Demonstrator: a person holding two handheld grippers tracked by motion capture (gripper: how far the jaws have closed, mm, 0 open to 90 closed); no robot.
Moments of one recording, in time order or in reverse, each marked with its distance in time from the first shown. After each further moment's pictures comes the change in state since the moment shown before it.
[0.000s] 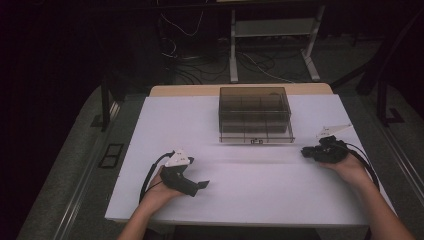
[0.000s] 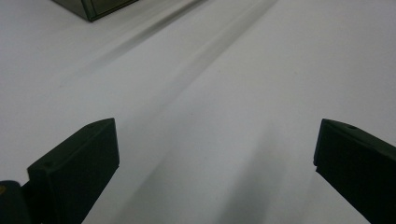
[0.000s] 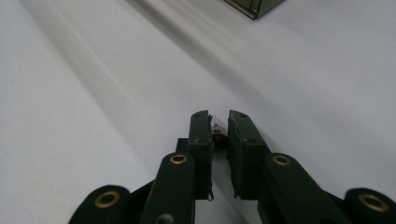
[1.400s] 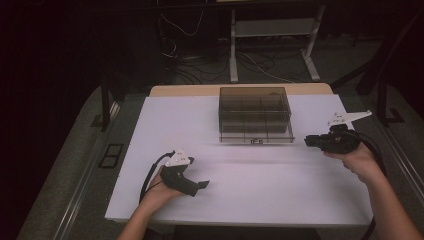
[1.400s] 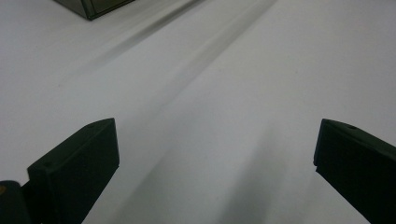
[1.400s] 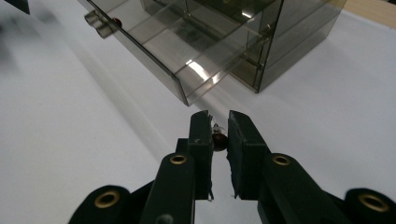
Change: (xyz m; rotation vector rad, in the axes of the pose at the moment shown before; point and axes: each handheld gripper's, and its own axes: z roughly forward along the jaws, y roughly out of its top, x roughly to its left) left arm 0.000 0.000 0.001 0.006 -0.002 -0.005; right arm 0.010 0.036 -0.052 -0.119 0.050 0.024
